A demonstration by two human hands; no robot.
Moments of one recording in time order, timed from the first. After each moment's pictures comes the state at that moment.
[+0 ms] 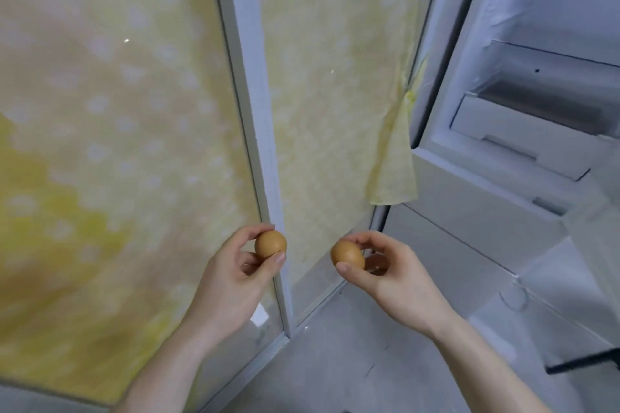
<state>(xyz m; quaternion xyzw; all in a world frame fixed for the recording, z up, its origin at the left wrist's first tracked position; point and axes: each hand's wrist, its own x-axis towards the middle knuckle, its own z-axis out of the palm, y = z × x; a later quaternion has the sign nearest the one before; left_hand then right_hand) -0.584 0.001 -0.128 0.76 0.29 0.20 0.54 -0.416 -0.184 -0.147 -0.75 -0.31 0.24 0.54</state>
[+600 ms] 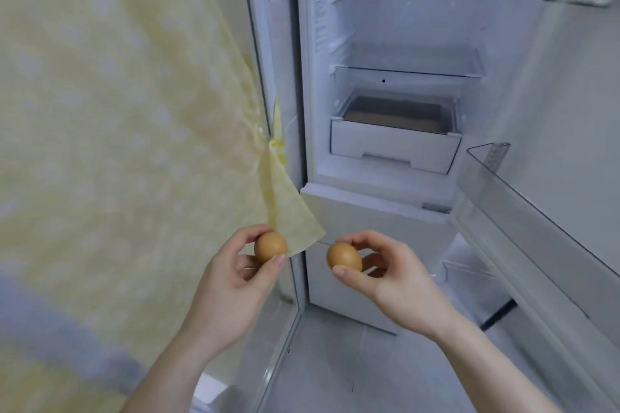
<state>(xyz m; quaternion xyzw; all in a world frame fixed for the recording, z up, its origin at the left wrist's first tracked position) -0.297 -0.008 -0.109 0.79 0.10 0.10 0.59 -0.227 -0.243 -0.119 -0.79 -0.17 0.09 0.57</state>
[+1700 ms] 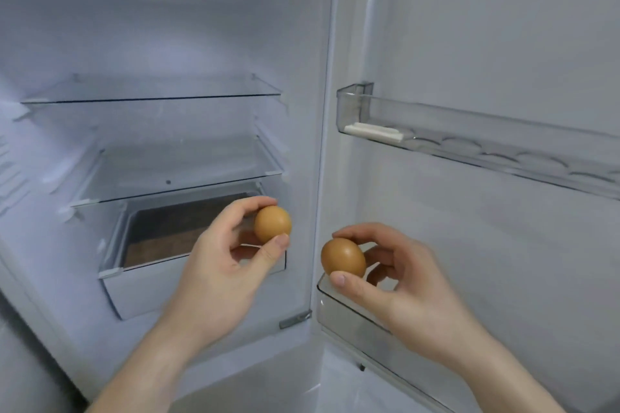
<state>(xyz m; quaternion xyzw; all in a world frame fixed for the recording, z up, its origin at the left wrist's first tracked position) 0.062 -0.174 -0.008 0.70 -0.32 0.00 0.64 -0.073 -0.362 -0.001 -0.83 0.05 -0.23 0.51</state>
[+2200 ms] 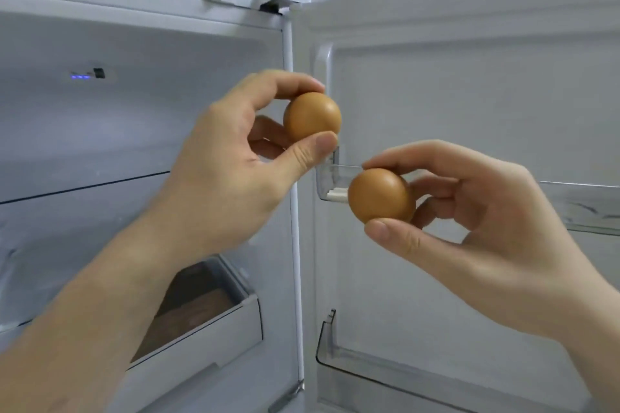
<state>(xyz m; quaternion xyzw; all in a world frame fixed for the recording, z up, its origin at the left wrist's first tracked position) 0.099 -0.208 0.163 0.59 -0.59 0.11 0.55 -0.092 -0.337 0.128 -0.84 -0.01 -0.44 0.32</state>
